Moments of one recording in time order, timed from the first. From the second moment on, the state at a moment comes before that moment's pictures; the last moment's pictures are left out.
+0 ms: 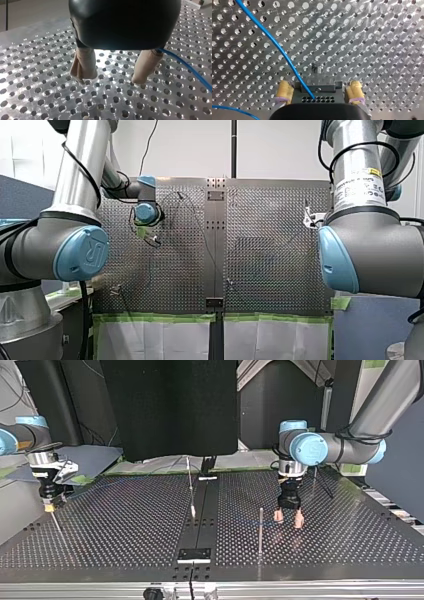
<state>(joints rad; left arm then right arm) -0.09 -1.83 -1.76 -2.62 -1.68 -2.64 1.52 -1.04 1.43 -0.45 1.15 1.56</state>
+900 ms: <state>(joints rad) -0.11 -1.78 -1.76 -2.72 -1.72 -2.56 1.53 -1.04 1.43 -0.45 1.16 1.56</state>
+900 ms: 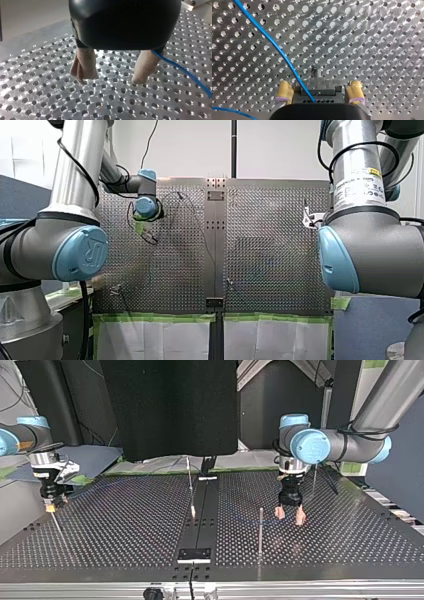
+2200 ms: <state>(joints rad) -0.19 -1.63 -1.85 -2.83 -1.80 -2.44 1.54 -1.04 1.43 -0.44 1.17 1.55</state>
